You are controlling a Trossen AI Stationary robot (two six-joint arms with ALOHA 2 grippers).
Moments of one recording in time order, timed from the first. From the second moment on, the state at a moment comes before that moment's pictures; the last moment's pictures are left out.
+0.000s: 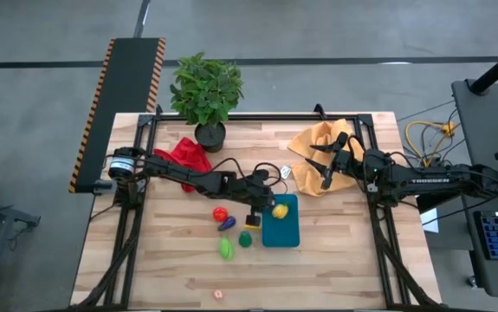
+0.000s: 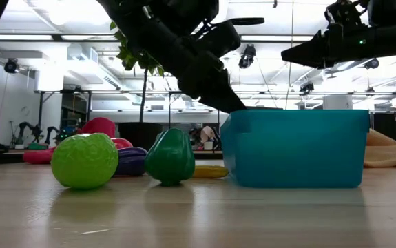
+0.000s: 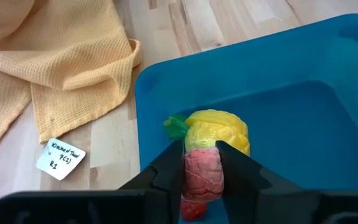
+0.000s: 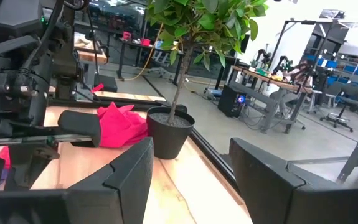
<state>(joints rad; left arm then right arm) -0.05 1.88 1.20 0.04 -0.04 0.22 -0.19 0.70 0.21 0.51 0.19 -0.24</state>
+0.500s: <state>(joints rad) -0.06 1.85 1.20 0.04 -0.04 0.22 -0.19 0.70 0.21 0.51 0.19 -0.24</state>
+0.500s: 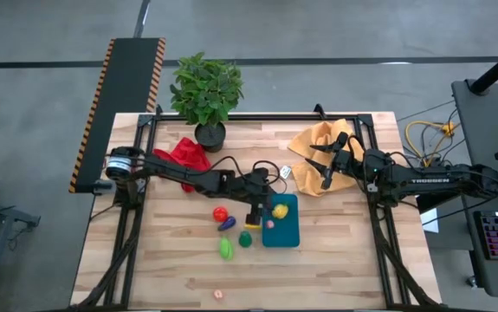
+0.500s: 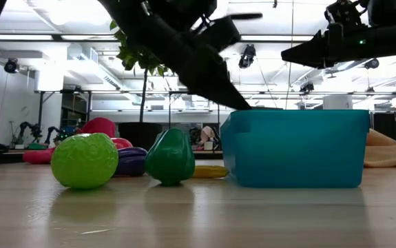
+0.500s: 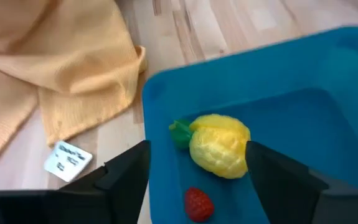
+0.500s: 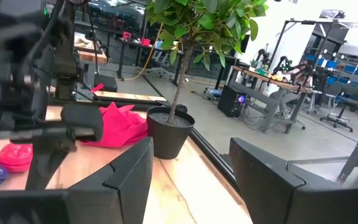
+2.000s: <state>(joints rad) -0.17 1.54 1.15 -0.79 -0.11 -0.31 -0.19 0.70 0.21 0.50 0.19 -0.24</state>
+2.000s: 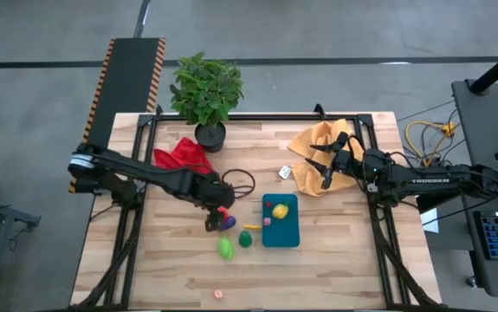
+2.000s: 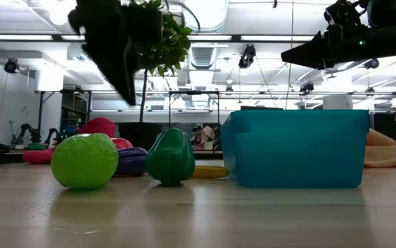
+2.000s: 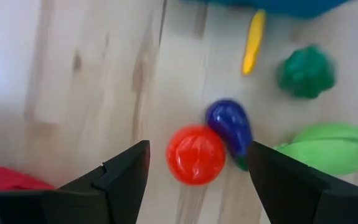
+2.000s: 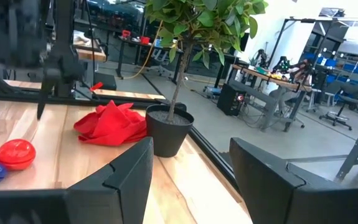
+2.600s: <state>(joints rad) -0.17 1.62 1.17 -0.90 0.00 -0.31 -0.19 0.70 0.21 0.50 0.19 -0.24</state>
